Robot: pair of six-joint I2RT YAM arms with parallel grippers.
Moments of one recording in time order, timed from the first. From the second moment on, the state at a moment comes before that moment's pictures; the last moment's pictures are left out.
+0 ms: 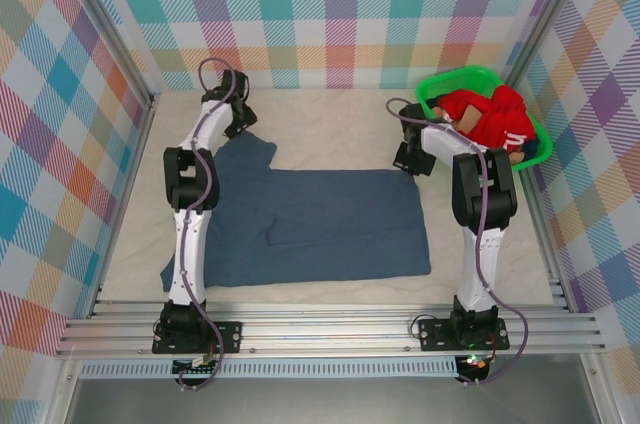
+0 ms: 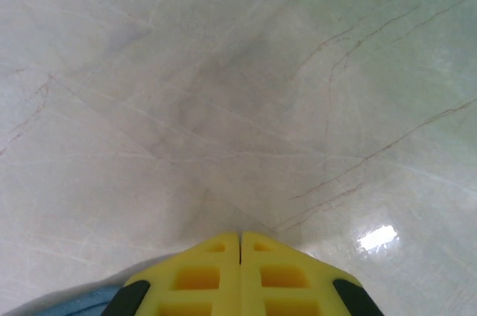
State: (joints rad) left arm -0.09 2.59 2.37 -0.87 -0.15 -0.69; right arm 0.21 2.11 1.55 -0.76 0.14 0.62
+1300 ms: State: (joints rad) left arm -0.13 1.85 1.76 -1.10 -0.21 -0.76; right arm 0.21 1.91 1.44 -0.77 0.05 0.57
